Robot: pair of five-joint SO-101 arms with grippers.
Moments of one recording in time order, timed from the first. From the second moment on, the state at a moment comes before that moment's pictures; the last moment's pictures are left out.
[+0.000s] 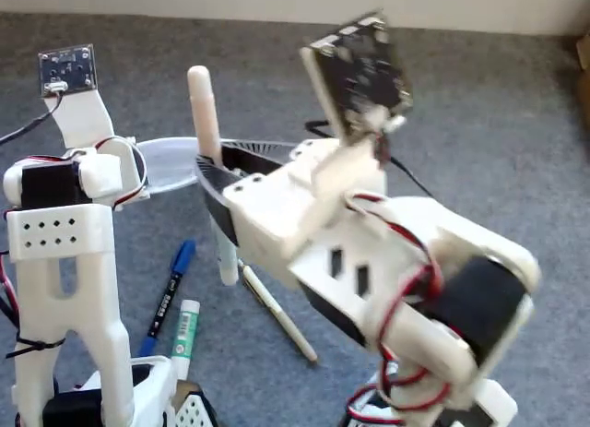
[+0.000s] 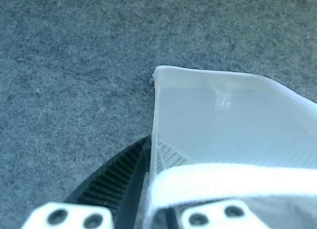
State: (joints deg) left arm -14.6 -24.0 13.9 80.8 12.4; right arm -50.0 -16.0 -57.1 100.0 -12.0
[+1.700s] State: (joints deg) left arm -14.6 -24.0 14.4 80.8 12.4; right arm -50.1 -51.9 51.6 -14.1 16.7
